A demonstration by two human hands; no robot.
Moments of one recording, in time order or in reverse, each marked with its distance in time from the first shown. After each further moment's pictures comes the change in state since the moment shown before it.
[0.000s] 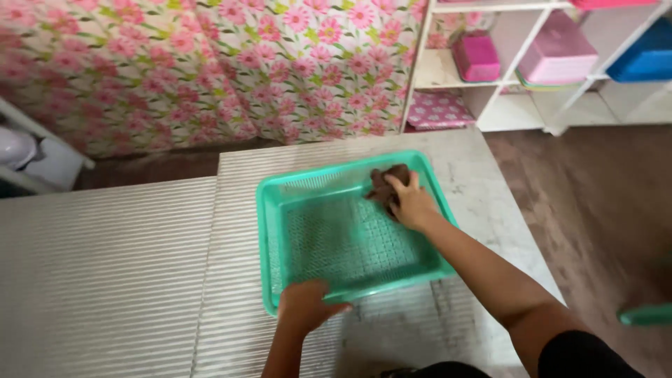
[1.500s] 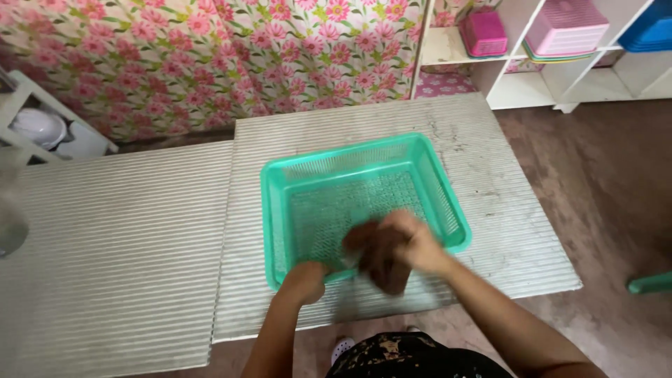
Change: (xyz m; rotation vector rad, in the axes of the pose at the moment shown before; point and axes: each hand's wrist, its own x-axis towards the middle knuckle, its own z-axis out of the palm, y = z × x) left_hand -0.065 -0.035 0.056 -0.006 -0.087 0.196; right_hand -0.219 -0.088 -0.049 0.912 -0.013 -0.336
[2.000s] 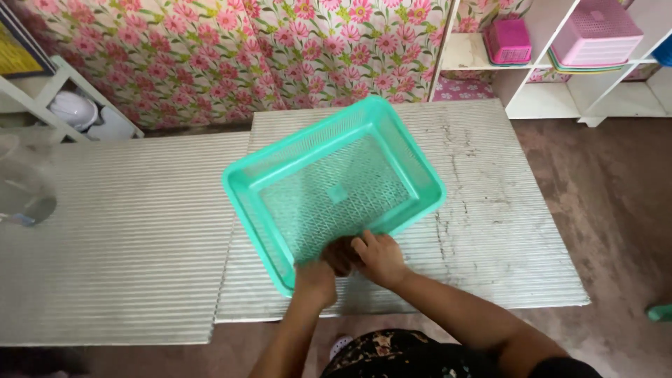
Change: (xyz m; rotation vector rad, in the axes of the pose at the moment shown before) left_hand 0.038 -0.005 0.088 0.308 -0.048 -0.240; right_hand -0.011 0.049 0.098 -1.039 -0.073 -0.285
